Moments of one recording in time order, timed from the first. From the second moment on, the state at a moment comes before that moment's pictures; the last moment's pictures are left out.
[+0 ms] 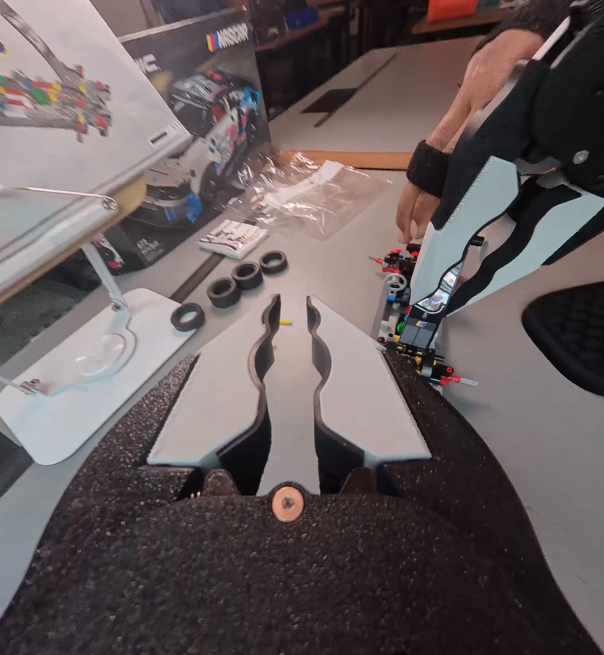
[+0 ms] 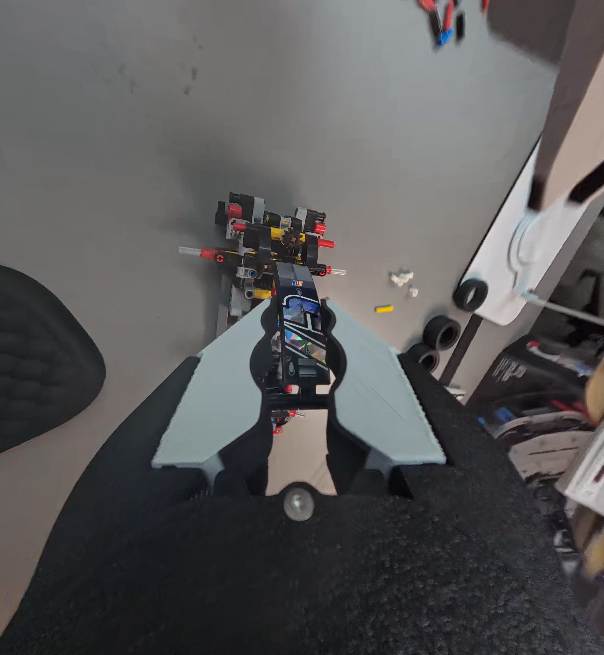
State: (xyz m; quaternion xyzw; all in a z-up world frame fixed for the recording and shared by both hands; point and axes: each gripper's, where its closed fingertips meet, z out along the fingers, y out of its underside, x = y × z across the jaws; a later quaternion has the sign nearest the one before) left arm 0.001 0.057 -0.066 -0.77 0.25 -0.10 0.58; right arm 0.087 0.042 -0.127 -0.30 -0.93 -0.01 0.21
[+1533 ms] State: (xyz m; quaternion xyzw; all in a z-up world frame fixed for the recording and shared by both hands) left arm 0.102 -0.083 -0.149 -0.77 0.39 -0.13 0.49; right arm 0.045 0.110 -0.184 -0.44 -0.83 0.11 0.33
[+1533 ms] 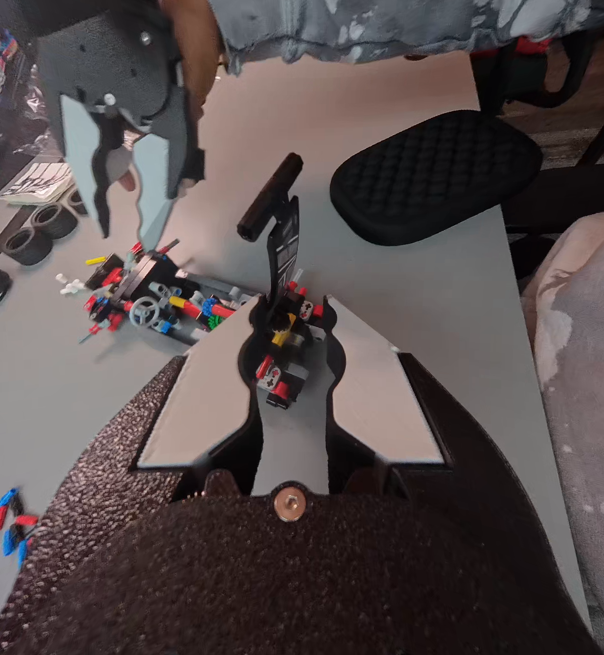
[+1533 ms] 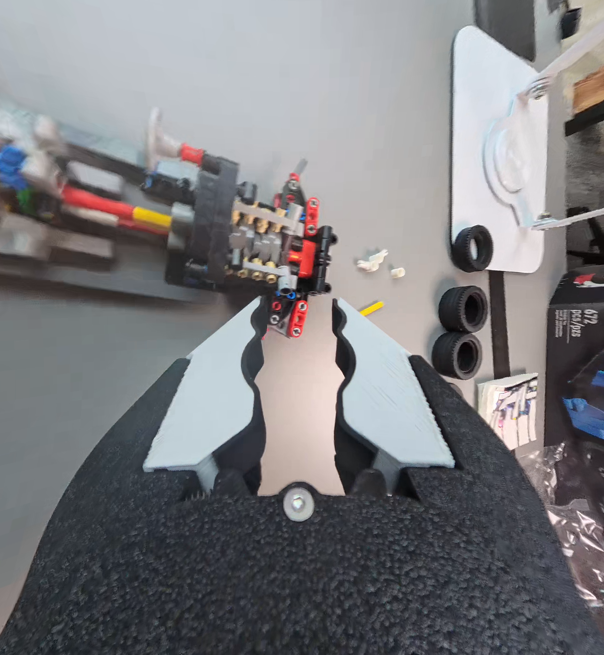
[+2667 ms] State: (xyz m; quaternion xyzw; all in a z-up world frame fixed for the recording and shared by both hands) left arm 0.087 -0.026 -0.165 -0.75 0.51 -0.11 0.40; right arm 0.186 -0.058 -0.127 -0.34 -0.80 0.50 0.05
